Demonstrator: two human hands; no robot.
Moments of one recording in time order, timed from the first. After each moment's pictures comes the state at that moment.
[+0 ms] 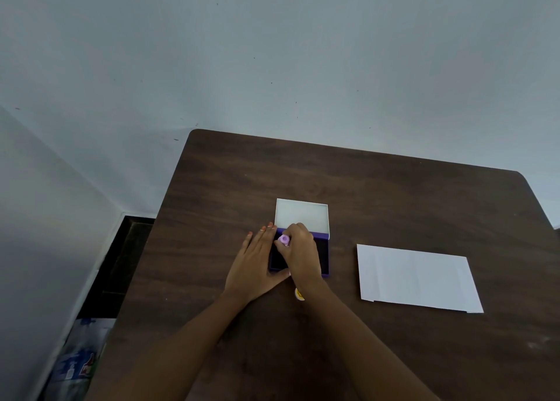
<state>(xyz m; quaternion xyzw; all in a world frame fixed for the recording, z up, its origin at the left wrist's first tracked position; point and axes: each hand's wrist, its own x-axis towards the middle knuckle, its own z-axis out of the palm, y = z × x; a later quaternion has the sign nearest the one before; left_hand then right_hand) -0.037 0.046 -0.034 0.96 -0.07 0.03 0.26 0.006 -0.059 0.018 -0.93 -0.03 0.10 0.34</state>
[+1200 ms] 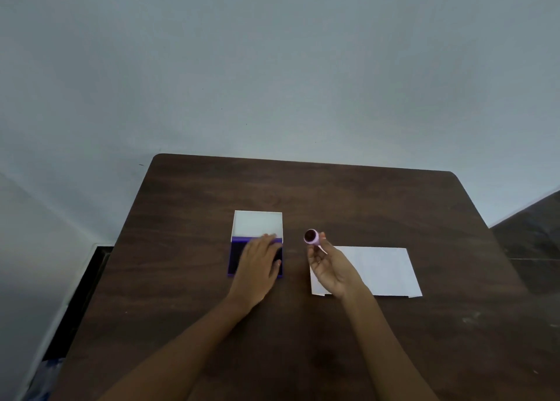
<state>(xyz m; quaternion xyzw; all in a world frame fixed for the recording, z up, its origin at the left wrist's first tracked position) -0.036 -0.038 0.010 0.96 -0.12 0.06 0.24 -0.010 -0.199 0.075 -0.32 0.31 0.19 0.87</state>
